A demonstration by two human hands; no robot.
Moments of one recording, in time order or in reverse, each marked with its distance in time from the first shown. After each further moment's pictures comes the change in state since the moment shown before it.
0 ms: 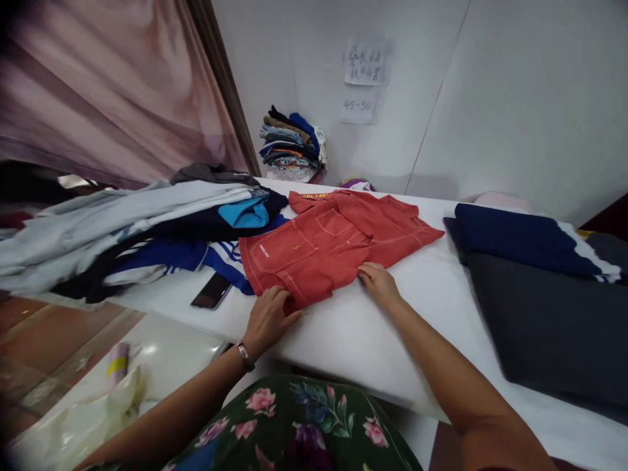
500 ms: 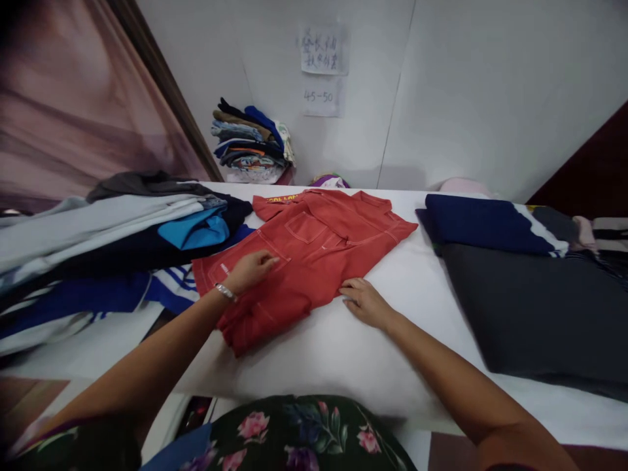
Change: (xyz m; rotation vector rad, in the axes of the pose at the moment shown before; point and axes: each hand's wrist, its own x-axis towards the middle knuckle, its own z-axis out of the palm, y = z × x) left_hand 0.172 -0.037 -0.003 -0.249 -0.233 -0.054; right_hand -0.023 0.001 -0.020 0.037 -0.194 -0.187
